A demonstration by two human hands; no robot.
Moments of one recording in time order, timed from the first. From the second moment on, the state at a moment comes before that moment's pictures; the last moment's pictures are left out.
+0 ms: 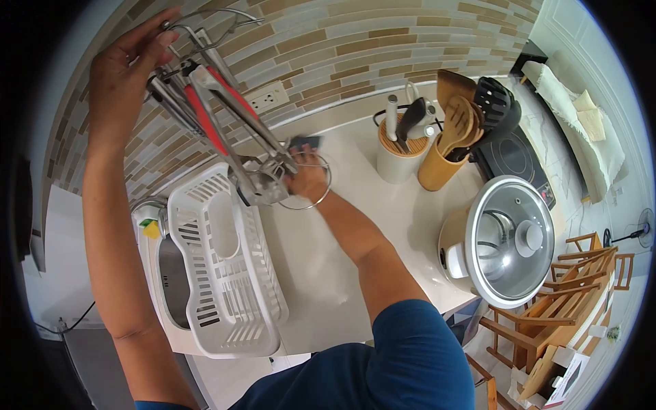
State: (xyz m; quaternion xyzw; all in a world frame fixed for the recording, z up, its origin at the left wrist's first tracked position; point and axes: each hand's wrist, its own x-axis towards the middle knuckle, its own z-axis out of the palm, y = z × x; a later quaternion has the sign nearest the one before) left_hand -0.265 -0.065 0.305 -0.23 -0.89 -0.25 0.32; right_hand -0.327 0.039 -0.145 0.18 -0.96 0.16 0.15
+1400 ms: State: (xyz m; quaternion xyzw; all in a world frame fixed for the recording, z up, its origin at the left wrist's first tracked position) left_hand -0.261 -0.025 0.271 -0.22 -0.86 -0.33 0.33; right_hand -0.123 0.112 -0.100 0.20 -0.97 0.16 0.01
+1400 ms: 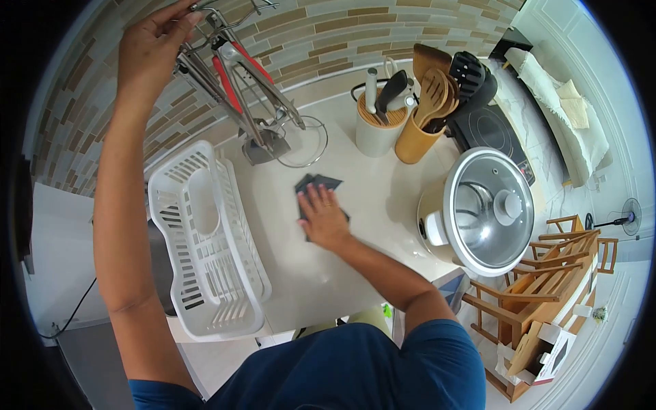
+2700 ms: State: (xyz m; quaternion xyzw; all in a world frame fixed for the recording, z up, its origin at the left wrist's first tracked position) left_hand -0.302 -0.038 0.184 -0.33 -0.81 -0.32 0.36; right_hand 0.110 0.229 -0.101 -0.08 -0.98 0.14 0.06
